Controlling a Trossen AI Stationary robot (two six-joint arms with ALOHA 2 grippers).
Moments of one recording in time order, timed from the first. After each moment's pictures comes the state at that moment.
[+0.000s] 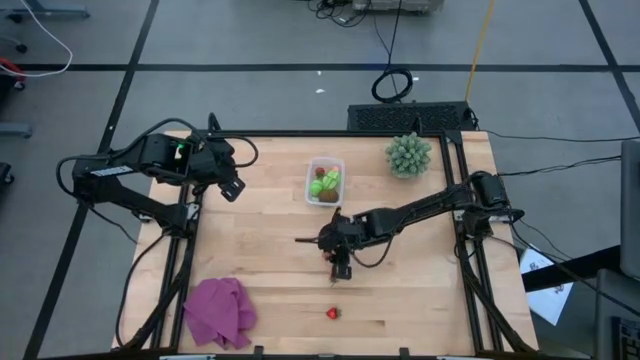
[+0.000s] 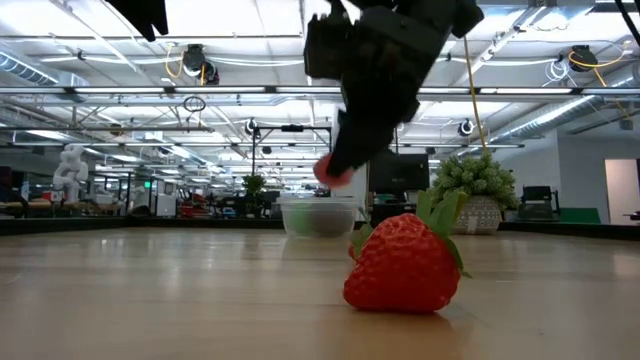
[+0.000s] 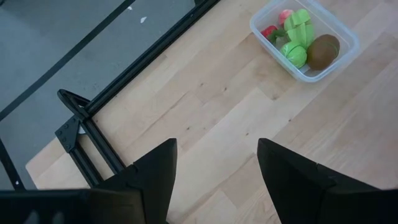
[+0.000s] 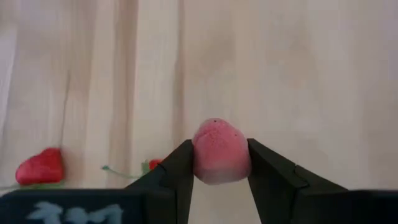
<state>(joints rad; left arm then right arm) 0.01 1.21 1.55 -1.57 -0.50 -0.71 0.19 1.87 1.26 -0.39 -0.05 0.26</state>
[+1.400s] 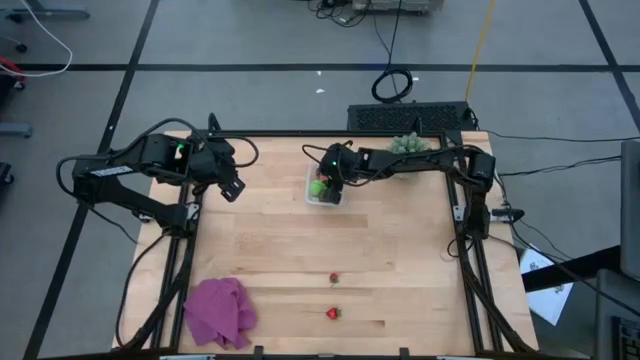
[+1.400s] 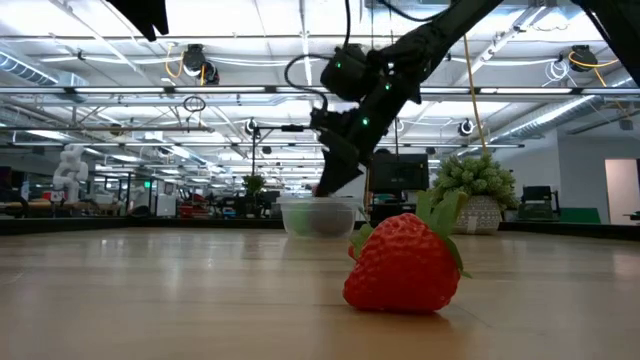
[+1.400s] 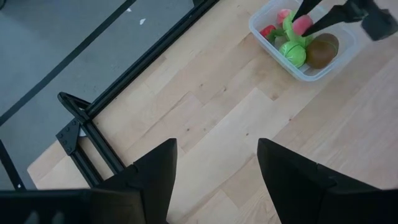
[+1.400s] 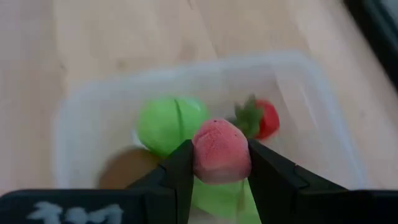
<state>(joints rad) 0.01 1.21 1.55 -1.57 -0.50 -0.69 -0.31 1.91 1.26 -0.24 0.03 -0.04</state>
